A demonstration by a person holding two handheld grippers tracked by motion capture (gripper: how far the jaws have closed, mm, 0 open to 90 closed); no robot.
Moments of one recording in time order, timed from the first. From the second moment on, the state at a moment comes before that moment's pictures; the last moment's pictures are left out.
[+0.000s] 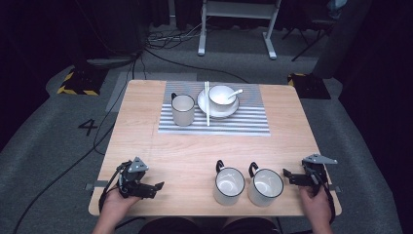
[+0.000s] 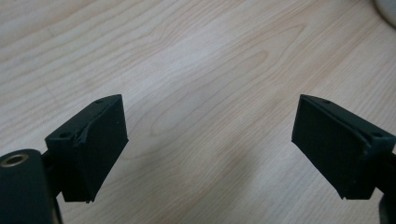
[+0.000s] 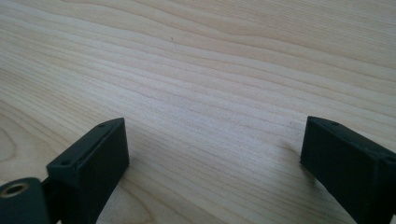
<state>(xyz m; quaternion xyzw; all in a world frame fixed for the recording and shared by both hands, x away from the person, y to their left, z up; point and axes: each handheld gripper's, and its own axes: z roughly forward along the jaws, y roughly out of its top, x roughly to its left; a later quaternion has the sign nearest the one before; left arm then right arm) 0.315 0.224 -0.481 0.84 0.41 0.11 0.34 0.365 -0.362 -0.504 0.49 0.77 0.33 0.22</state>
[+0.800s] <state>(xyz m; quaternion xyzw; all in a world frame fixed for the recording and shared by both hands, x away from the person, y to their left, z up) 0.306 0.221 -0.503 0.84 0.41 0.14 0.32 0.365 -0.363 -0.504 0.49 0.78 0.32 0.22</state>
